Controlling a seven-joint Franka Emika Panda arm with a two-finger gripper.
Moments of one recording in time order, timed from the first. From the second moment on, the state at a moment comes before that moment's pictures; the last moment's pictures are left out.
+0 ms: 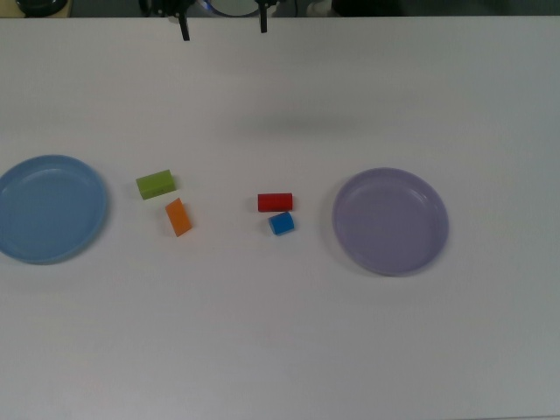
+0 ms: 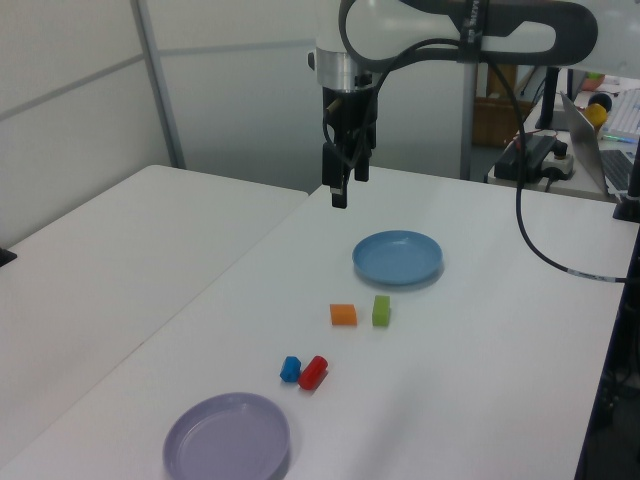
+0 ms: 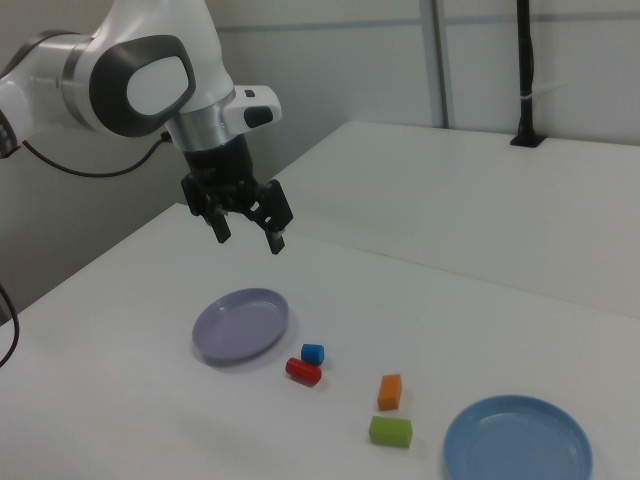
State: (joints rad) arm -0.03 0.04 0.06 -1.48 0.01 1.58 -0.10
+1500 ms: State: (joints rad) arm -0.12 0.43 0.03 -1.60 -0.04 1.99 -0.34
